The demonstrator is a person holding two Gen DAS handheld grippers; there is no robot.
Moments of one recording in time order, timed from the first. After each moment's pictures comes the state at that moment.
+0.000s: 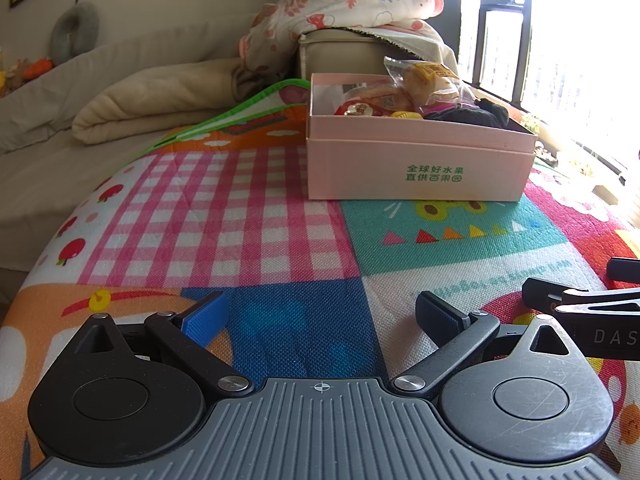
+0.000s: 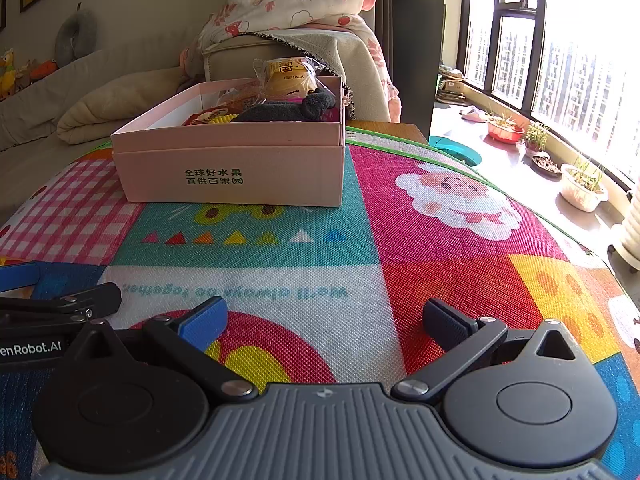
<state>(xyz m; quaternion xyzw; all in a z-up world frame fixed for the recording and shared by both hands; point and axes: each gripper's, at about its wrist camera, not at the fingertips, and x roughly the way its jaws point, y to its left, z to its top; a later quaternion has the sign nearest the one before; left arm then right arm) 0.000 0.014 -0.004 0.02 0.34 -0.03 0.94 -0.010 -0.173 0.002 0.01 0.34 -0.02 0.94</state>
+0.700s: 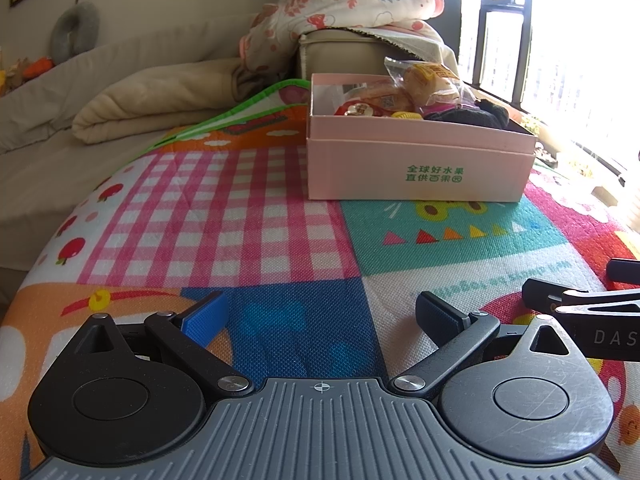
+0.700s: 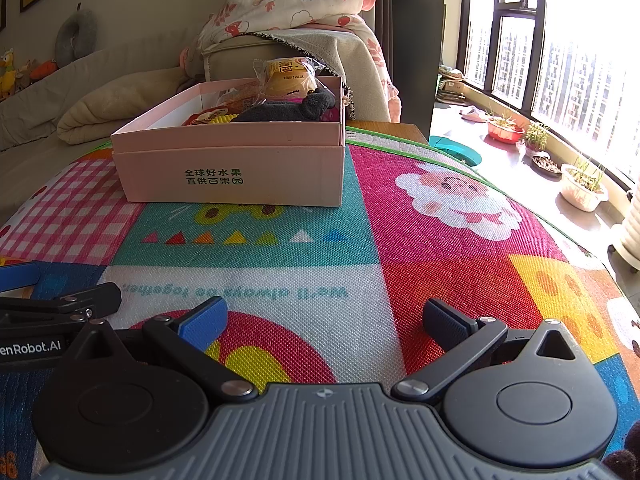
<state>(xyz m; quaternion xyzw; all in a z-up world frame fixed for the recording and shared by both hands) 0.000 0.014 -0.004 0.02 0.34 -0.04 0.94 -0.010 -0.173 0.002 0.01 0.34 -0.02 0.94</state>
